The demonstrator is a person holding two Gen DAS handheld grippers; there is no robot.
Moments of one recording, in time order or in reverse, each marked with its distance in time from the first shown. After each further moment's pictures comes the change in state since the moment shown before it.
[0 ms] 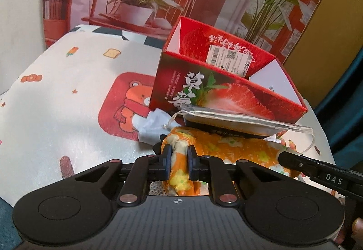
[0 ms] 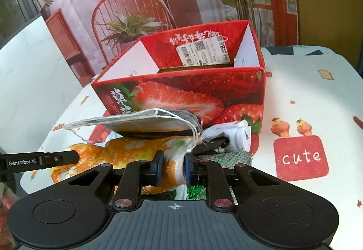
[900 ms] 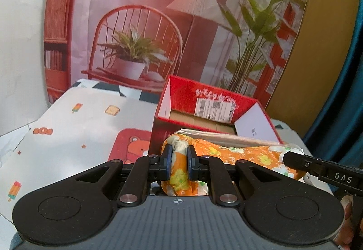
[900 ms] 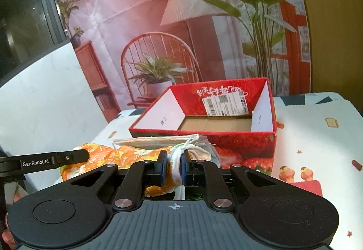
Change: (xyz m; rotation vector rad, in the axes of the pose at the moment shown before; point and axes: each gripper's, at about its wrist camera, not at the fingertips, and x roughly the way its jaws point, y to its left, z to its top) left arm -0.070 -0.015 0.021 0.074 -0.245 -0.012; right arm -0.064 0.030 0.027 -0.076 -0.206 0.082
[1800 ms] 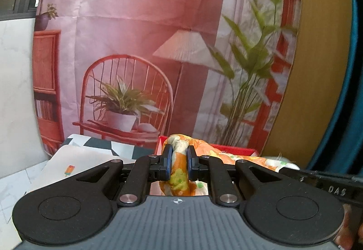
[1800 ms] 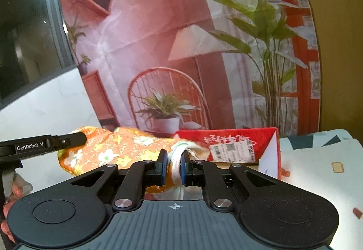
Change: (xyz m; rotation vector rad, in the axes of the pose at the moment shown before) left arm 0.026 -0.032 0.082 0.090 -0.155 0.010; right arm 0.023 -0.010 0.081 -0.025 -0.088 0.017
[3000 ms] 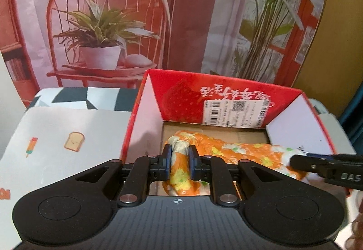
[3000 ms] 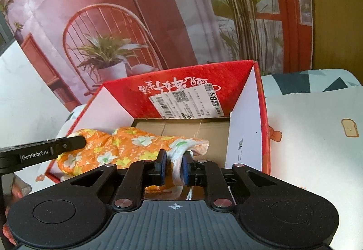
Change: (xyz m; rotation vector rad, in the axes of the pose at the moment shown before) left arm 0.205 0.009 -0.032 0.080 0.396 0.022; right arm 0.170 -0.107 -0.023 0.146 0.336 -0.124
